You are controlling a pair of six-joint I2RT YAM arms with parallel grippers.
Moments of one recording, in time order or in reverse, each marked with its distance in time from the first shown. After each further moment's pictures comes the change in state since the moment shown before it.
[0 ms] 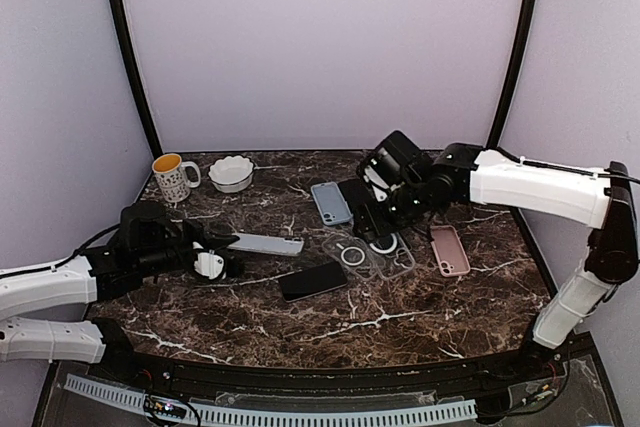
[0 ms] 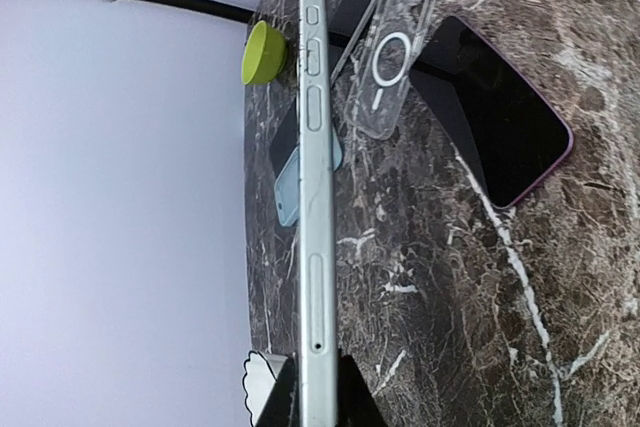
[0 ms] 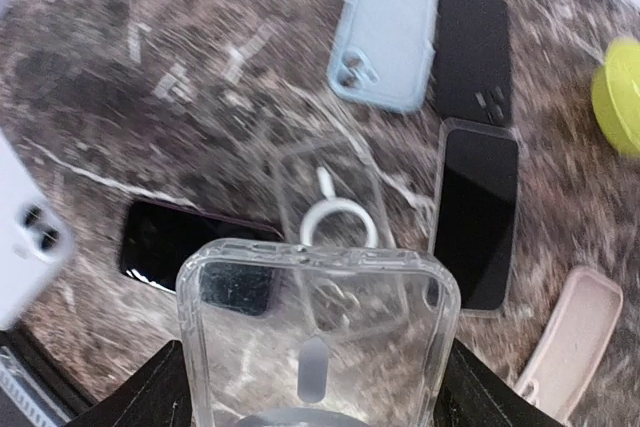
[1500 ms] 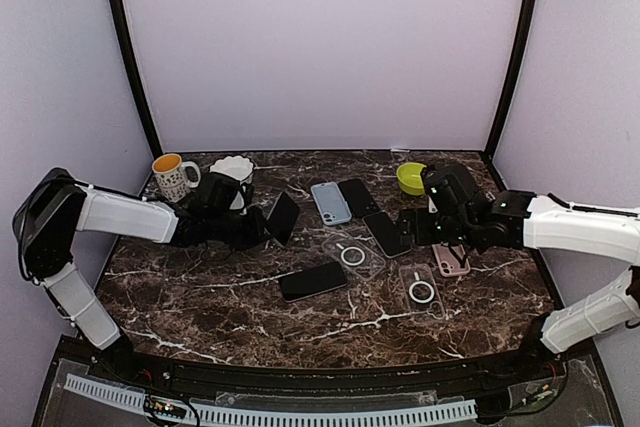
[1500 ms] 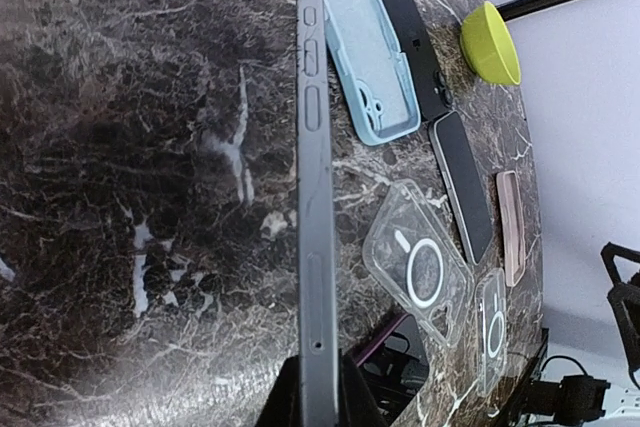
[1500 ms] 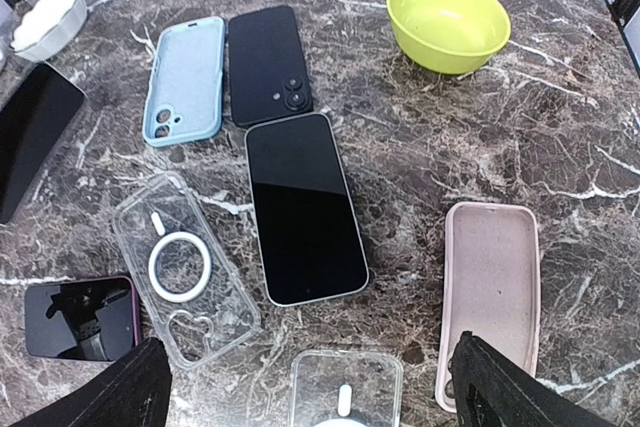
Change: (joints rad) left arm 0.075 0.717 0.430 0.001 0.072 -2.130; right arm -0.091 -0.359 -0.558 0.344 0.269 0.181
